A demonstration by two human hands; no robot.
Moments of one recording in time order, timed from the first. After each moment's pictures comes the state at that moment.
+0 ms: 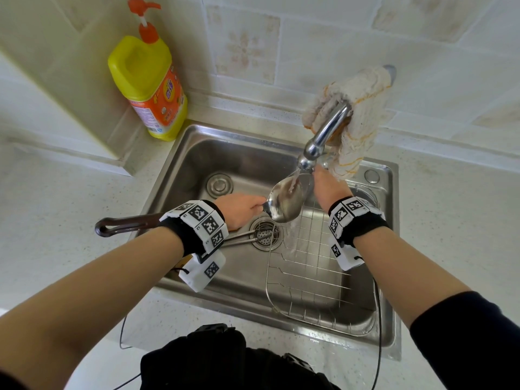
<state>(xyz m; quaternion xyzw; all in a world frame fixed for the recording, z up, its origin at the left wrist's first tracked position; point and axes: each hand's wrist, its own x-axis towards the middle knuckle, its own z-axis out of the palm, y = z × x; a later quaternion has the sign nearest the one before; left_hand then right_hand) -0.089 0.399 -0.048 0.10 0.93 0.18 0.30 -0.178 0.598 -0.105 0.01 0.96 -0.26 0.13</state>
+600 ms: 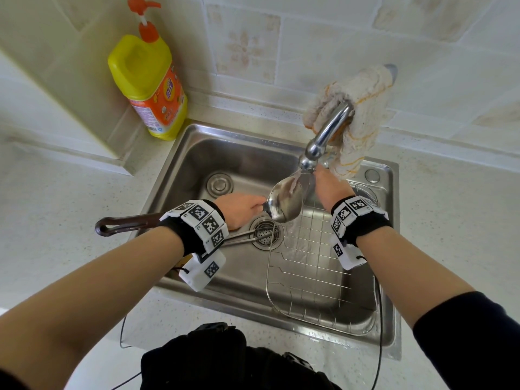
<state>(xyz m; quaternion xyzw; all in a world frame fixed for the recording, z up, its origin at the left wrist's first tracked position) -0.100 0.425 -0.029 0.14 0.94 0.16 0.28 -0.177 0.633 -0.076 -0.02 0.98 -0.16 0.12</state>
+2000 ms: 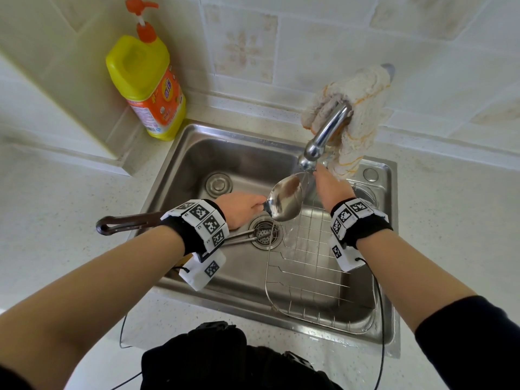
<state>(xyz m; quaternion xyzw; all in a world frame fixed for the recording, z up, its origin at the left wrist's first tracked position) -0.098 0.392 -0.041 0.19 0.92 0.17 0.28 -0.140 0.608 -0.063 0.05 0.98 -0.14 0.11</state>
